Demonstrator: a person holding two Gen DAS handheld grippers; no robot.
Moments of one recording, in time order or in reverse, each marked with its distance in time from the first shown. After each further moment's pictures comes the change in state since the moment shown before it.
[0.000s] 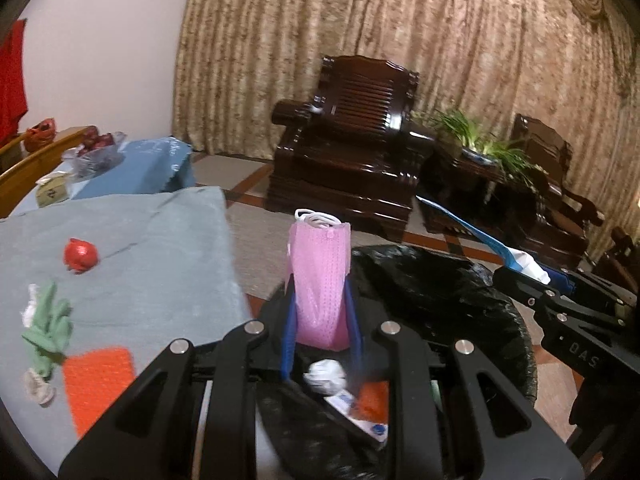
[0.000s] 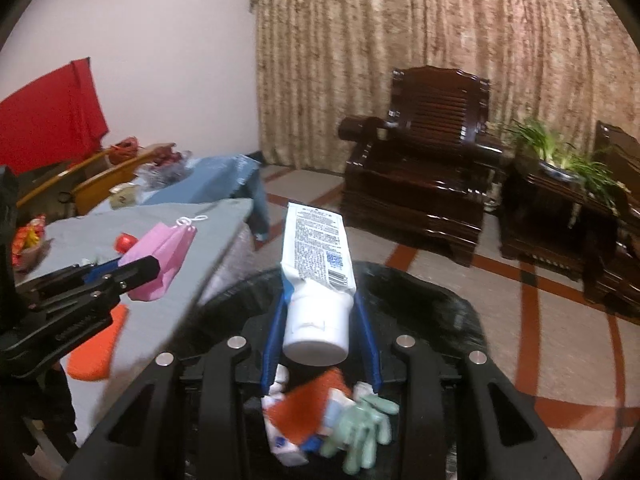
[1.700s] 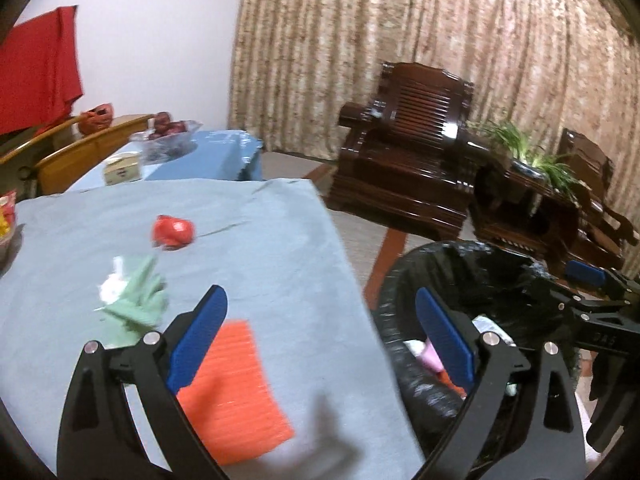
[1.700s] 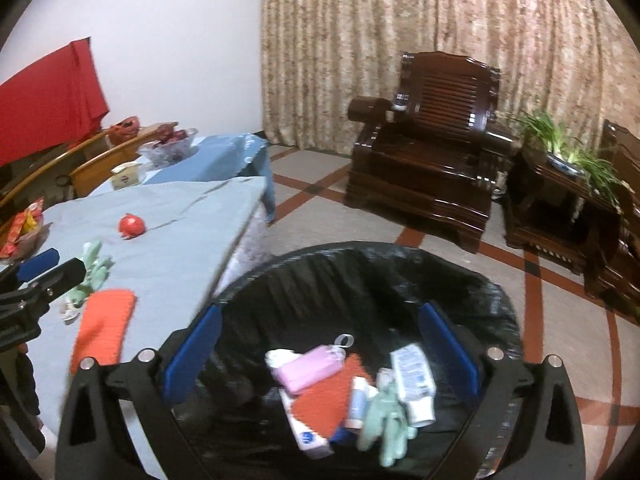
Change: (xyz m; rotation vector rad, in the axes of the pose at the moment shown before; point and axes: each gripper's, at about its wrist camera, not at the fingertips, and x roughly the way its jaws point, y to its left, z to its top) left arm -0.069 0.103 -0.016 -0.083 -0.015 0.197; right arm 0.015 0.056 0.001 -0.037 0.068 0.020
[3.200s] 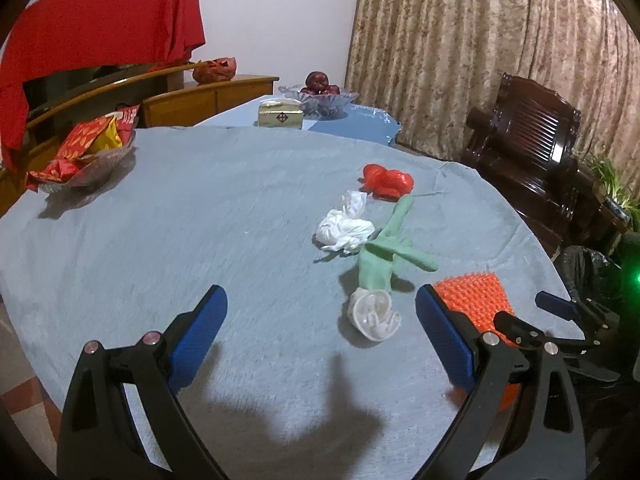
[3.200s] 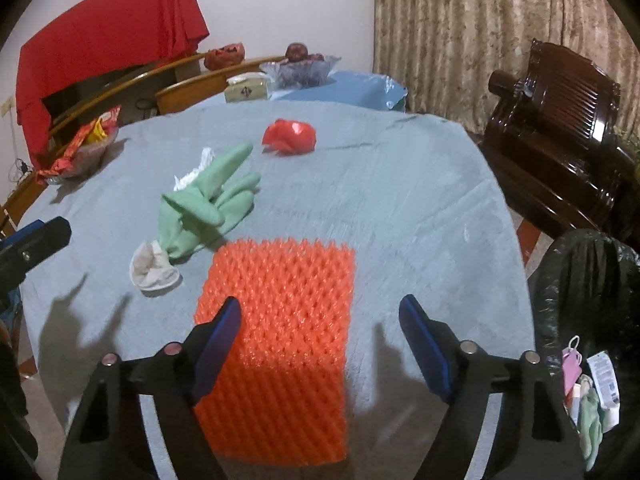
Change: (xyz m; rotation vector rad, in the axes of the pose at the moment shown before) left arm -0.036 0.213 -0.063 -0.202 0.047 0.288; right arm 0.105 0.235 -0.049 -0.190 0.165 0.258
